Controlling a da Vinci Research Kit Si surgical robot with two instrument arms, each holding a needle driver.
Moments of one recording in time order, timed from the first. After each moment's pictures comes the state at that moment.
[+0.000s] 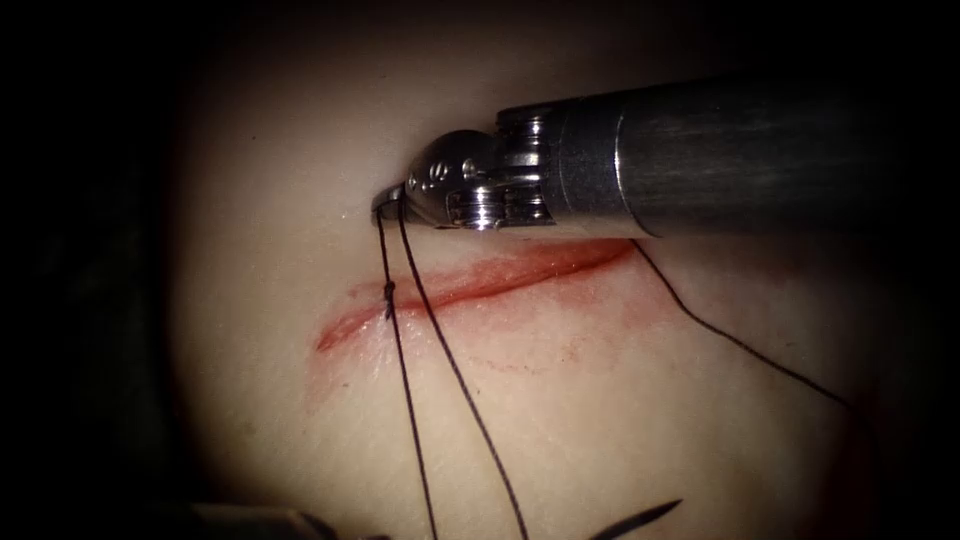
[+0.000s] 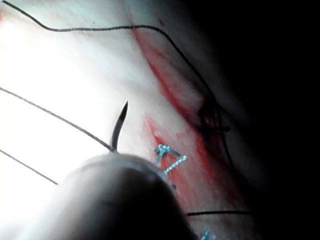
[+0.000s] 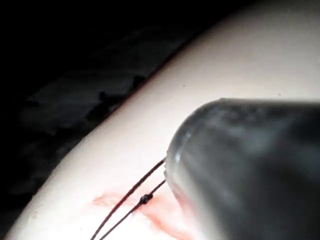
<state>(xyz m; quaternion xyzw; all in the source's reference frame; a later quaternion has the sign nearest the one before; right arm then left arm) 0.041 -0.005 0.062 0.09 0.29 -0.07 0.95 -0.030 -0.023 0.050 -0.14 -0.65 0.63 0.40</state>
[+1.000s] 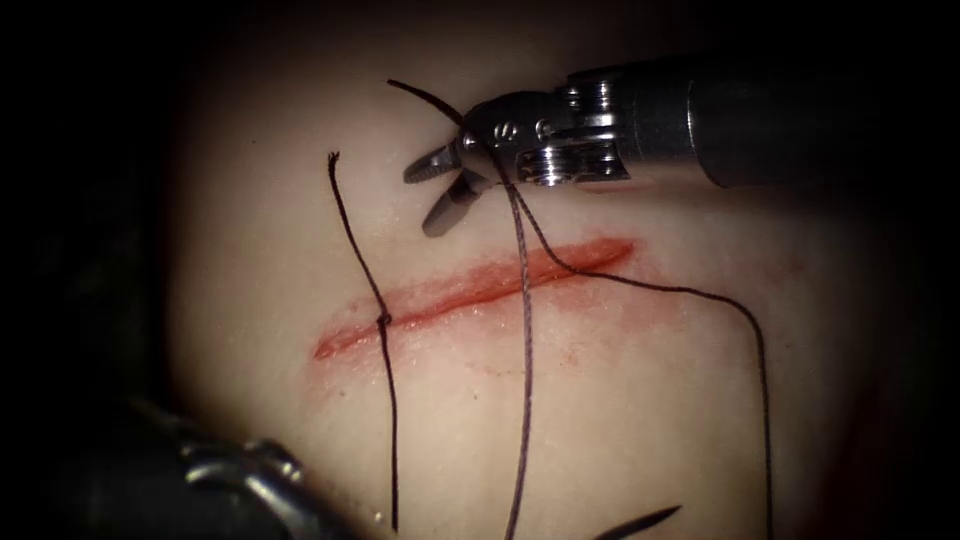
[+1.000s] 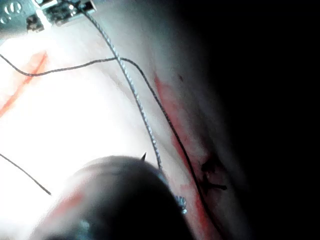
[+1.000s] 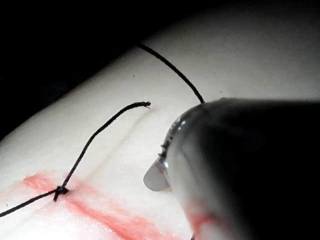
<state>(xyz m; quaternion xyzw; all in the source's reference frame) 0.037 -0.007 0.061 0.23 0.35 -0.19 0.89 -0.025 -0.009 0.045 -0.32 -0.61 0.54 0.48</state>
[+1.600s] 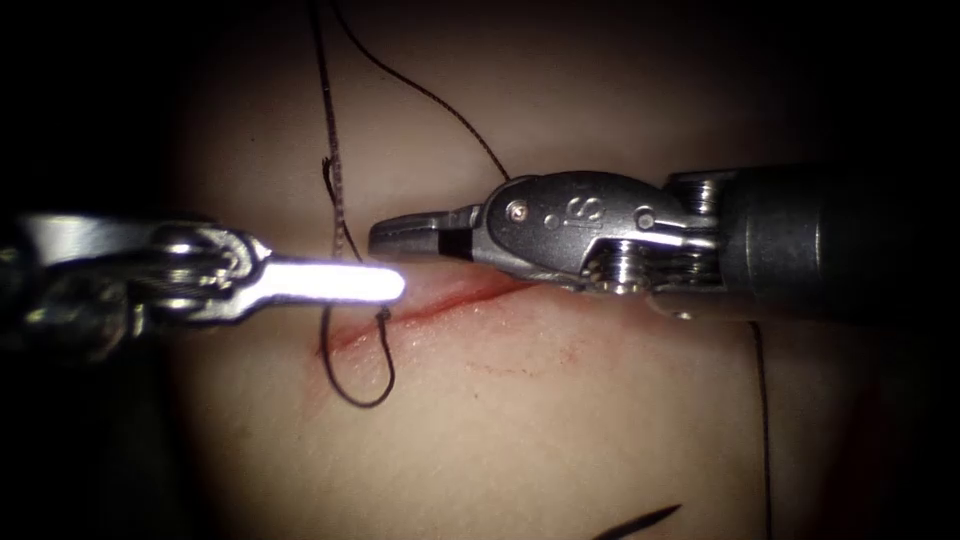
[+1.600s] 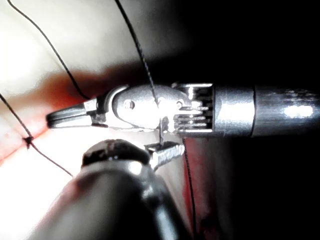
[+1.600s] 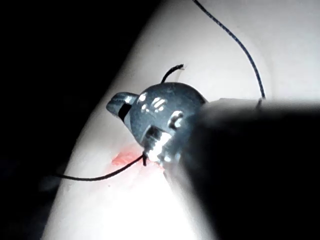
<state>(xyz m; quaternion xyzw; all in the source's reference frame) 0.038 -0.014 0.051 0.20 0.57 0.12 0.79 -0.018 0.001 0.044 -0.50 -0.45 0.44 0.59</state>
